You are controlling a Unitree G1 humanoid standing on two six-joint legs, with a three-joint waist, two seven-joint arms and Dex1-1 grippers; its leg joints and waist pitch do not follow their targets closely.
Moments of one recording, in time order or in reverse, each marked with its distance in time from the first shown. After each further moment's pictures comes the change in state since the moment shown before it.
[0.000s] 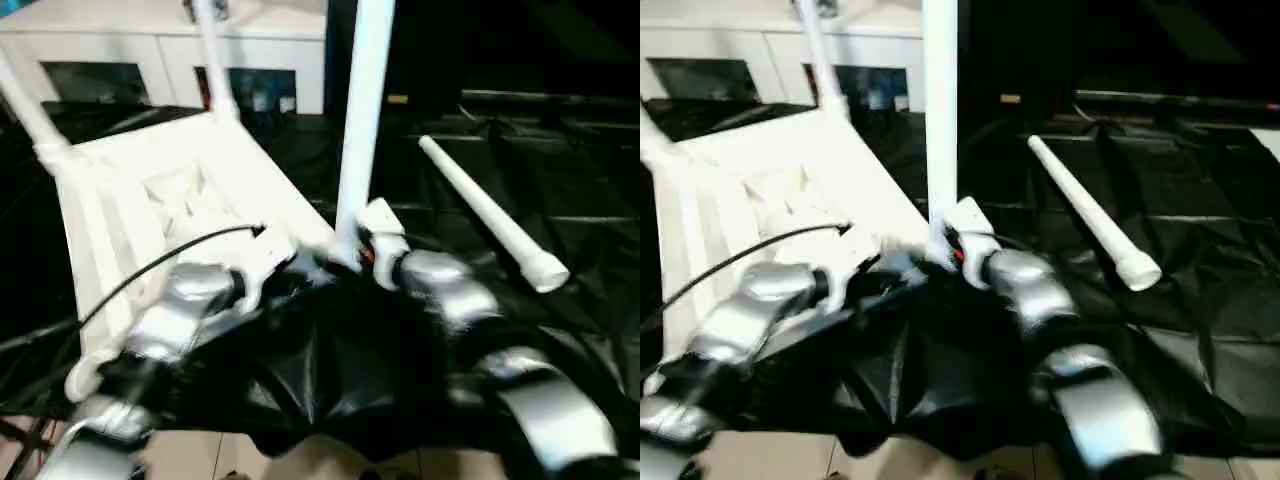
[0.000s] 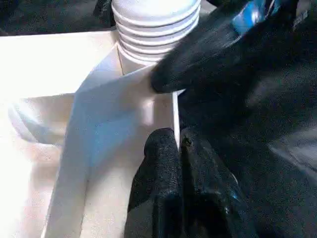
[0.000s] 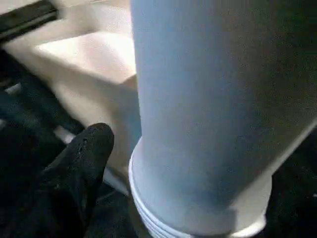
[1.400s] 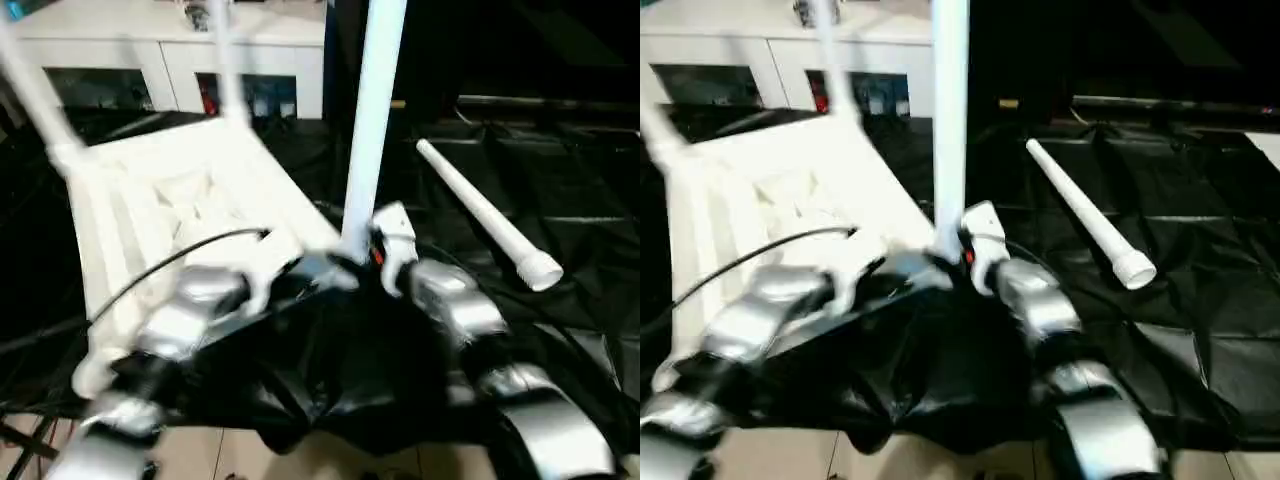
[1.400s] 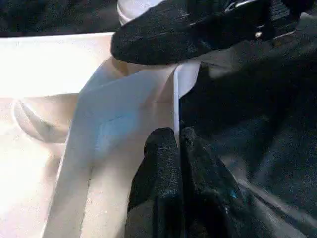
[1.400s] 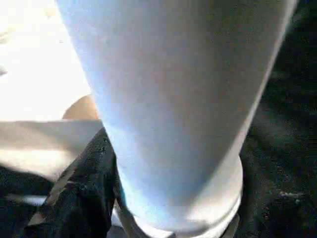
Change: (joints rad) left arm -0.088 -0.144 0.019 0.122 0.078 0.045 0.233; right arm -0.011 0.135 -0.123 0.050 0.018 0.059 -0.515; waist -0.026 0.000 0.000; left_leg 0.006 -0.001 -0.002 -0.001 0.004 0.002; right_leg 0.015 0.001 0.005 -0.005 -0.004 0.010
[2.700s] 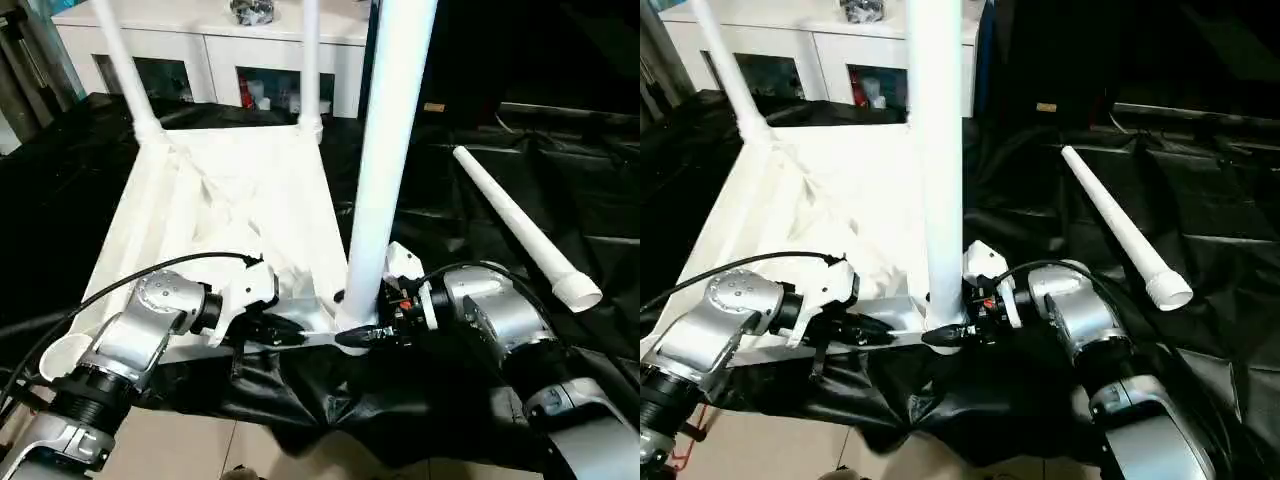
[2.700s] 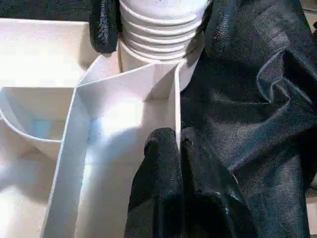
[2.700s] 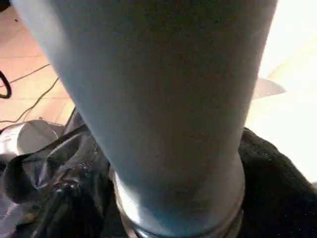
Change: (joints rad) left arm 0.132 0.249 -0.067 -0.192 -0.117 -0.096 -0.531; right arm 0.145 -0.258 0.218 -0.308 0.051 0.049 0.935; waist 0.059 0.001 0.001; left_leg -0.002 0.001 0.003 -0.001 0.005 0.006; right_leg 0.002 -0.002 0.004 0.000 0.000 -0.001
